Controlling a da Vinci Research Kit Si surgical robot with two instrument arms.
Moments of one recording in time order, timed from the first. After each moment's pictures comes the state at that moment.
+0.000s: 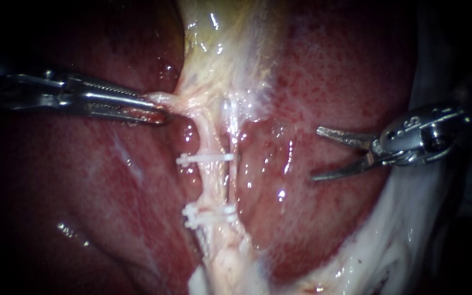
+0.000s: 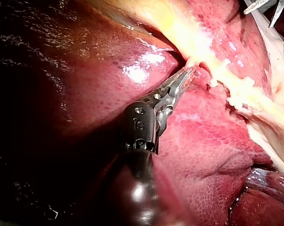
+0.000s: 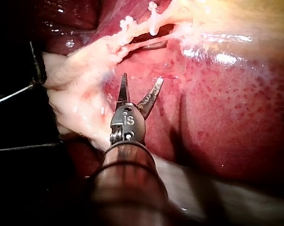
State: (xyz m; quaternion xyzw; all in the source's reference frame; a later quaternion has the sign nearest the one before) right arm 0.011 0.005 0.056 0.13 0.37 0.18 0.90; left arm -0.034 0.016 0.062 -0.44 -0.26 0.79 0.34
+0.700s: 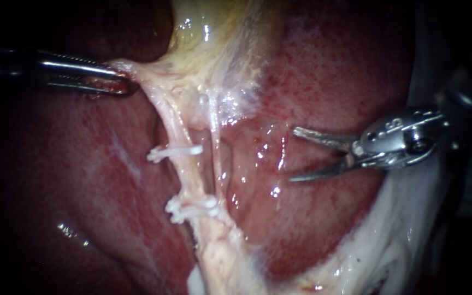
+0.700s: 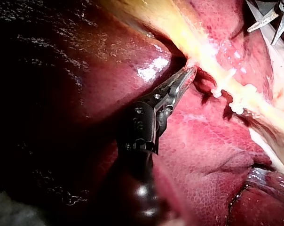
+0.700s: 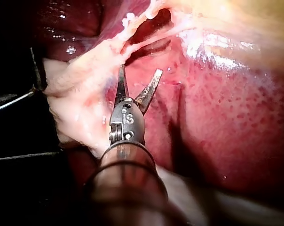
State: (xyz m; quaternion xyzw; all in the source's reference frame) right arm 0.015 0.003 0.057 0.22 0.42 0.18 0.86; left arm -0.030 0.019 0.056 -0.45 -0.24 0.78 0.36
